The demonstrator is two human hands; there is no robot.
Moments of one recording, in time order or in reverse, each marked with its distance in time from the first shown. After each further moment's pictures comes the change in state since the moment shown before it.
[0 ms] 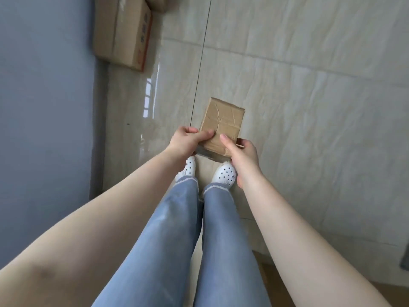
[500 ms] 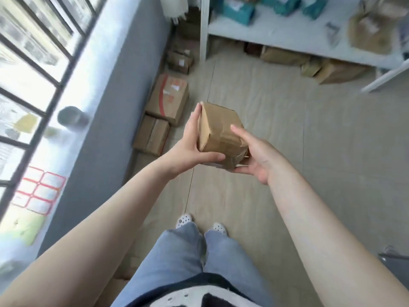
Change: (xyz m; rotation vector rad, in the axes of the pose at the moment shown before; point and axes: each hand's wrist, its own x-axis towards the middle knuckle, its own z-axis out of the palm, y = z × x) left_hand -0.321 0.174 -0.070 0.255 -0.311 0.843; right_hand -0.322 -0.242 -0.028 -0.216 -0.303 -0.272
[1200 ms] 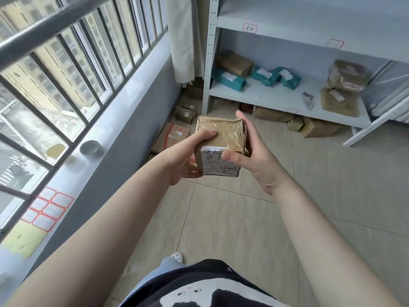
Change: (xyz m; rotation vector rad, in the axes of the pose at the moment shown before) left_hand -0.062 0.128 0.033 -0.191 0.094 -0.237; right_hand -0.115 -0.042 -0.026 -0.223 -0.175 -0.769
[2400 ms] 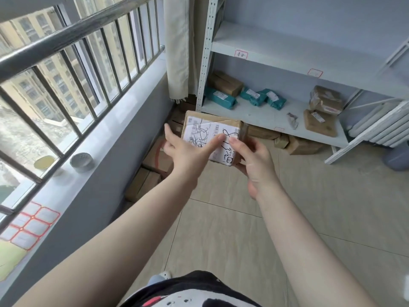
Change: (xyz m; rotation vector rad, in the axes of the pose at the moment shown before) left_hand -0.008 0.026 0.026 -0.102 0.597 0.249; right_hand 0.019 -0.032 0.024 0.222 0.440 0.087
